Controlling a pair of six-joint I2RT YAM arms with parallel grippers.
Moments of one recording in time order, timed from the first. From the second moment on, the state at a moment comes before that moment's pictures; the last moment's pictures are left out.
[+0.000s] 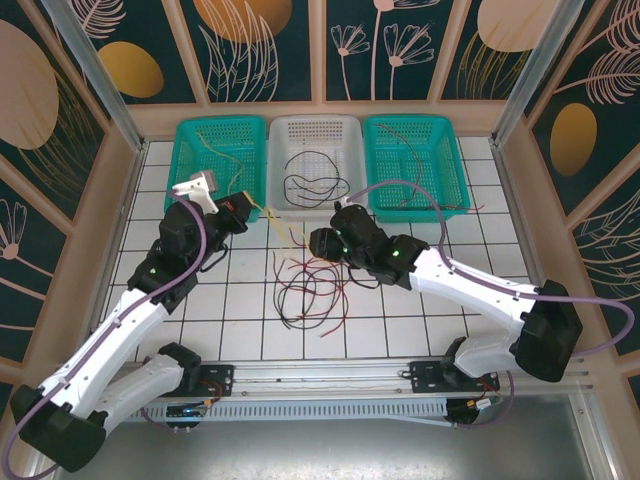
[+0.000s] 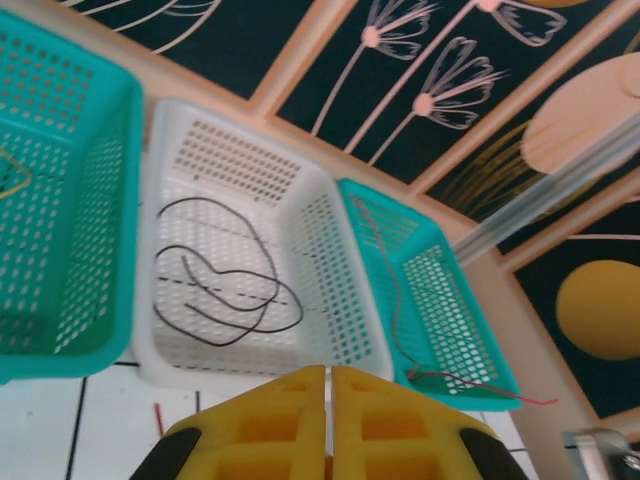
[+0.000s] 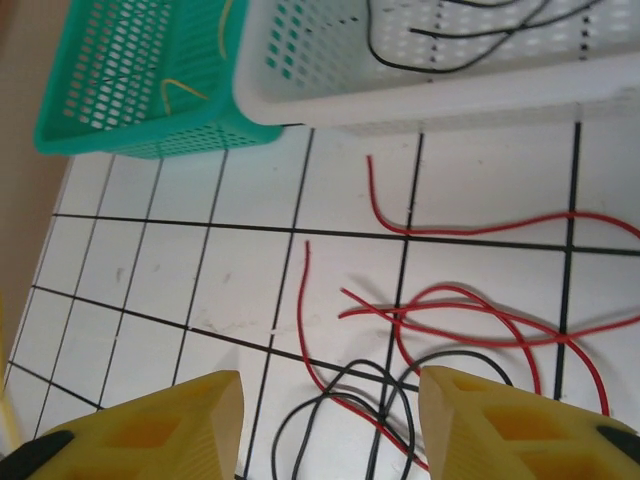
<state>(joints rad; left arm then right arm) -0.49 0.89 0.82 -0.13 -0.03 -0.71 0.95 1.33 1.03 -0.37 0.15 0.79</state>
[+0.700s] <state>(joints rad) -0.49 0.98 0.84 -0.15 0.00 -0.61 0.98 1.22 1.06 -0.34 0.10 0.62</state>
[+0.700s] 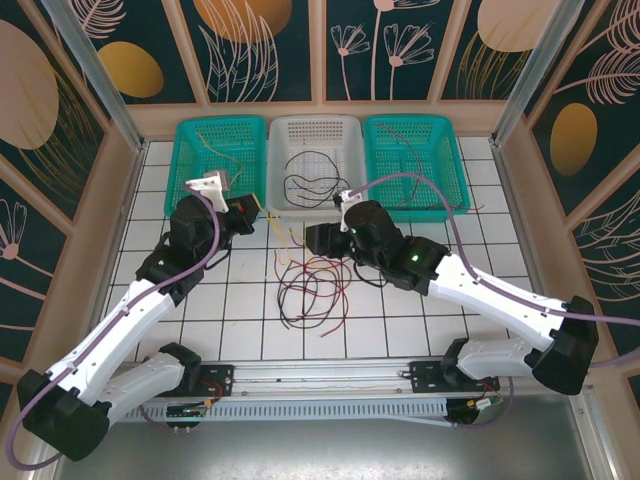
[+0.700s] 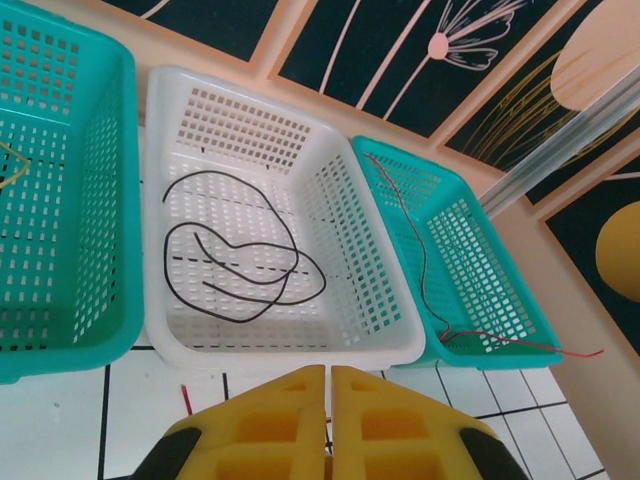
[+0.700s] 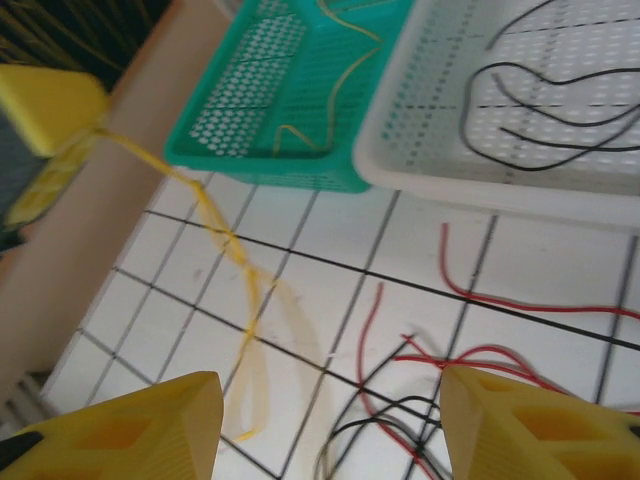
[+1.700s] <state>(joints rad) -0.17 1.33 1.25 -0.34 -0.36 -0.51 0.98 1.21 0.99 -0.39 0.02 0.51</state>
